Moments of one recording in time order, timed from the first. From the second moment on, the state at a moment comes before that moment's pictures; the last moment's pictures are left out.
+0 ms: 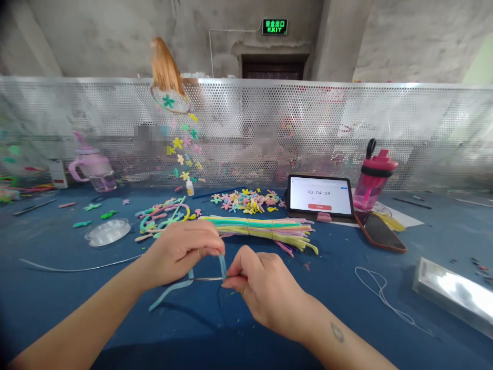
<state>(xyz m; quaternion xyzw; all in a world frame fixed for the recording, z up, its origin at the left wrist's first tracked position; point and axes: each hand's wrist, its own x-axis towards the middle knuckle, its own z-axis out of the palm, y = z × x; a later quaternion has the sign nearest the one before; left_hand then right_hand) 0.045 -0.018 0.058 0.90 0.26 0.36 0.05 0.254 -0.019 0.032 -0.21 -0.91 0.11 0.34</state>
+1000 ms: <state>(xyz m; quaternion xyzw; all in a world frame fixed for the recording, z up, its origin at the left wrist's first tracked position) 0.071 -0.088 0.066 0.89 0.32 0.10 -0.32 0.251 -0.014 0.031 -0.22 -0.89 0.37 0.18</state>
